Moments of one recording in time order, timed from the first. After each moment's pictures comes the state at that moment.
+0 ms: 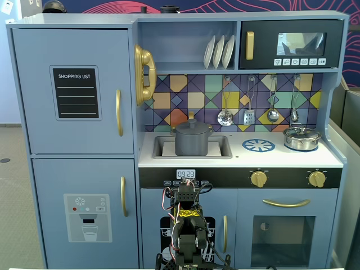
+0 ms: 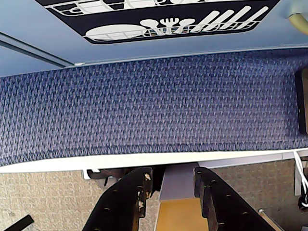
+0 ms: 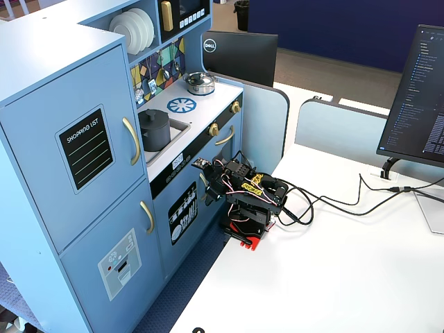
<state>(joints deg) -2.4 182.3 171.9 77.6 -87.8</state>
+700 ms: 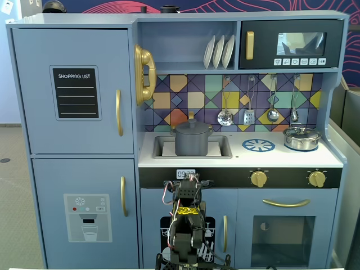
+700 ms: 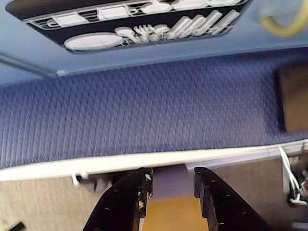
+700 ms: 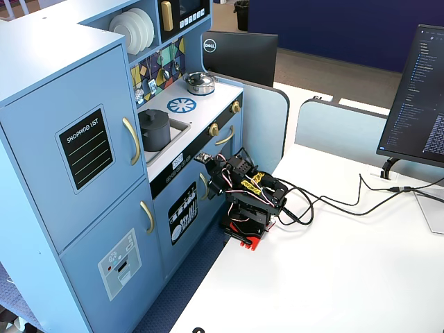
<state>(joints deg) 2.9 181.1 162.5 76.5 -92.9</state>
